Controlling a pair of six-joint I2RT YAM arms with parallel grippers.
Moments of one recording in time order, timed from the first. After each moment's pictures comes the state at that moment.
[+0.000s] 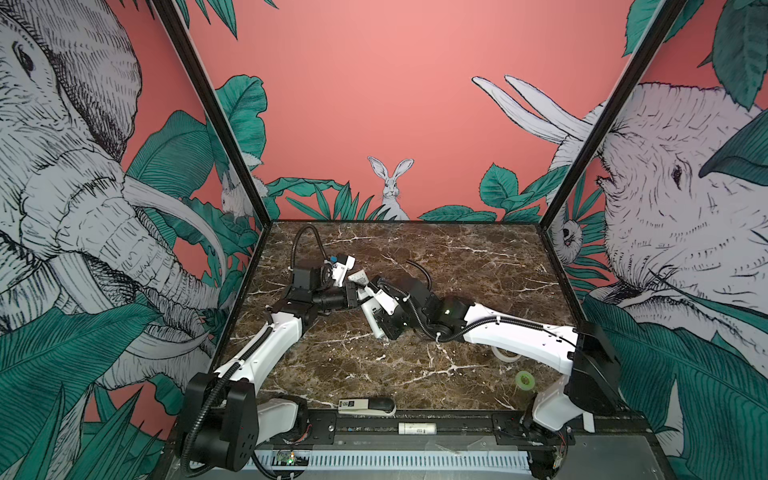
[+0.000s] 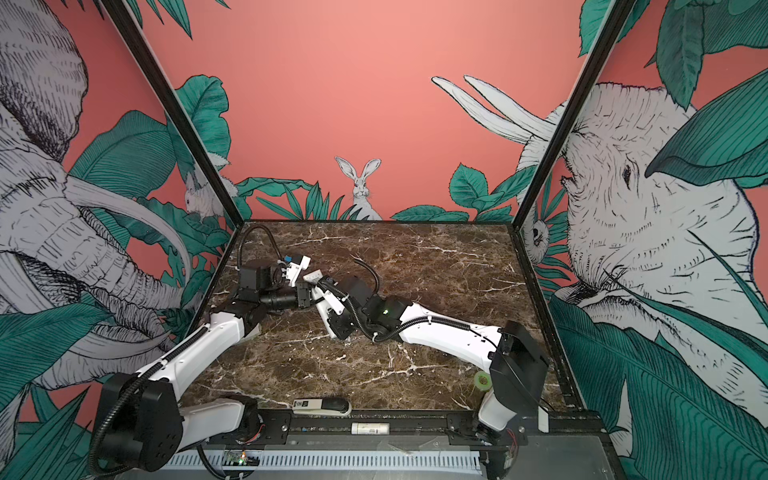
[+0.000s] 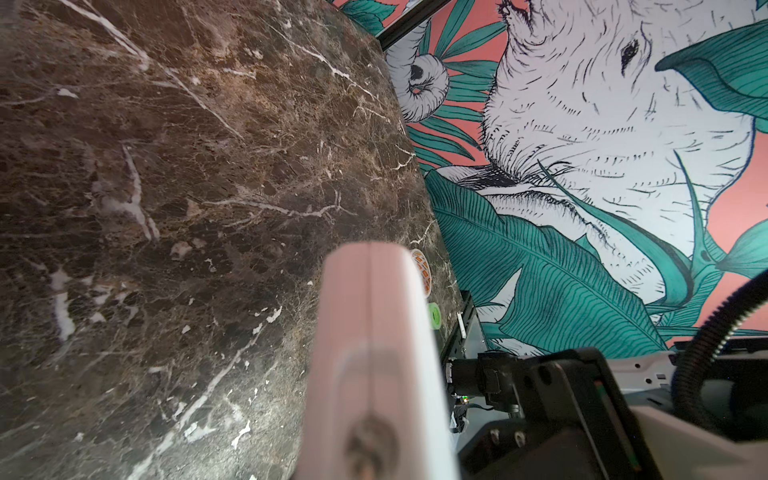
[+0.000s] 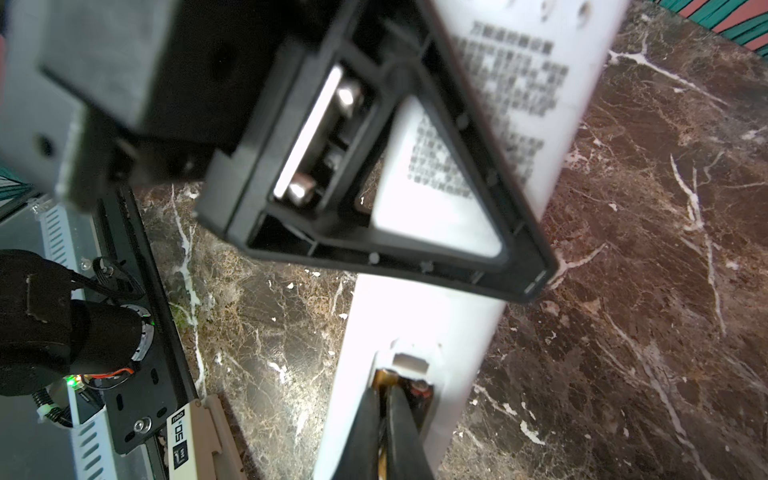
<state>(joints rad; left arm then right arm) -0.24 1.21 0.74 -0.12 0.93 -0.53 1.06 1.60 1.24 -0.34 -0.05 0.14</state>
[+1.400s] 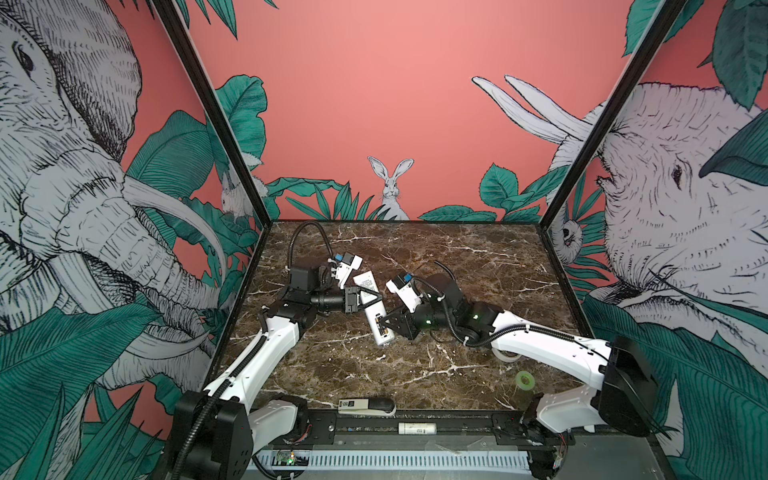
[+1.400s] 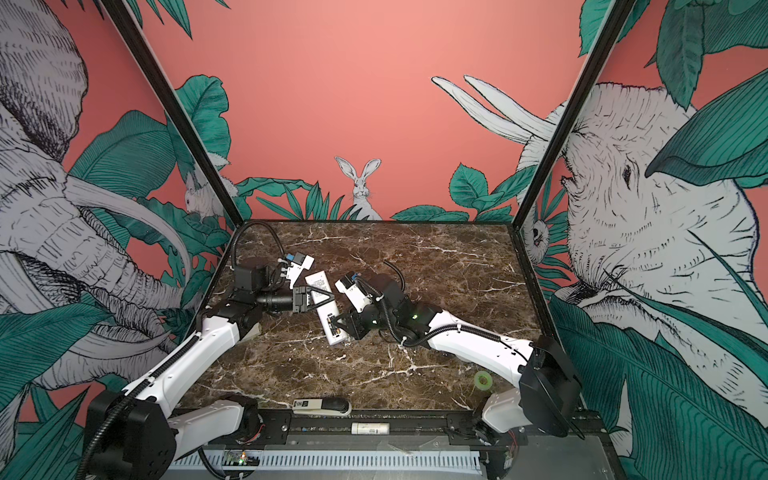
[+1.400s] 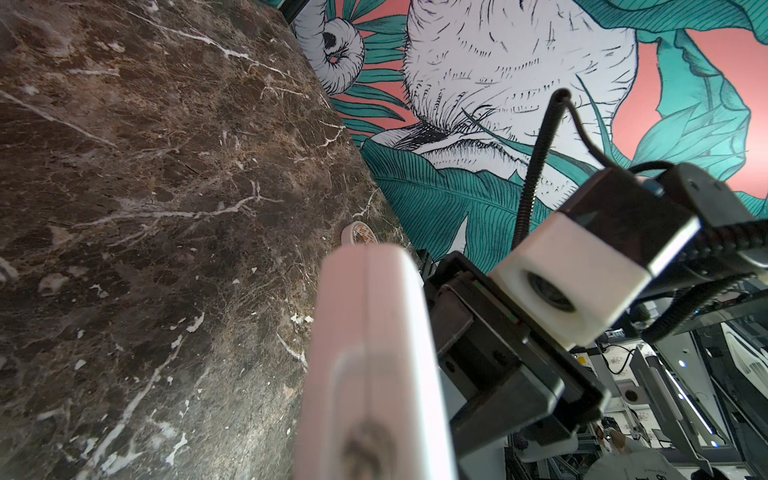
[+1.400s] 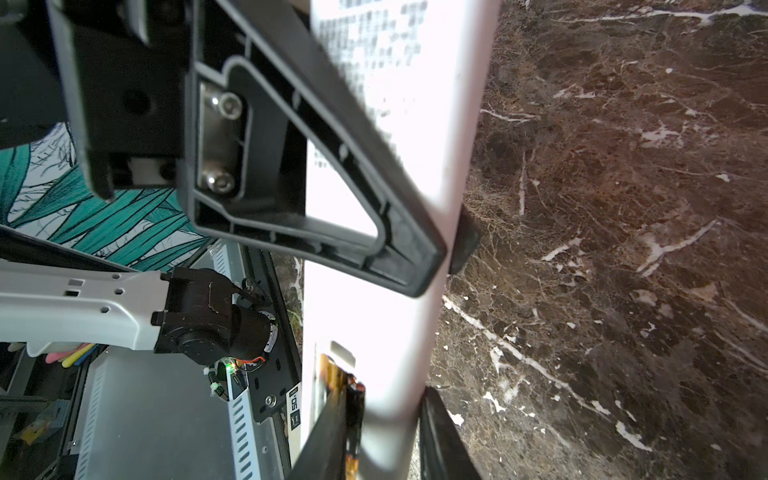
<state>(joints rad) -0.27 1.14 0.77 -0.14 1.11 -0.46 0.95 1.42 1.03 -0.16 -0.36 0.31</state>
